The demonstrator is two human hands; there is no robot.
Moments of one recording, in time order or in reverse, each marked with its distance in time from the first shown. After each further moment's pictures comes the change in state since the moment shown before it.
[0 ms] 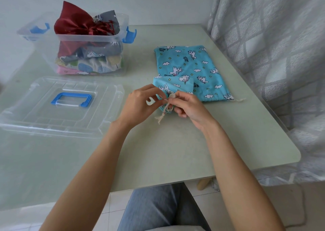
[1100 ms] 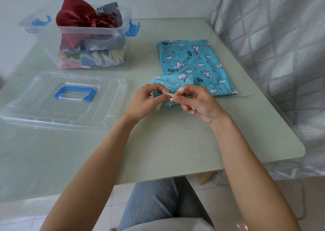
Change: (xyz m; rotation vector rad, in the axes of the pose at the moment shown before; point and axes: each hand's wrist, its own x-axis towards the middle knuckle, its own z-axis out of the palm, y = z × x) left_hand -0.001 0.015 0.000 -0.481 -0.063 -0.422; right_hand -0.011 -0.007 -0.006 0.048 -0.077 -0.116
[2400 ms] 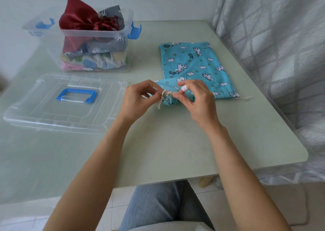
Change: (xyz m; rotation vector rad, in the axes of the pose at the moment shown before) left_hand -0.001 -0.008 -0.015 0.151 0.206 0.164; right_hand 0.010 0.018 0.003 -0.938 0.465 -0.660
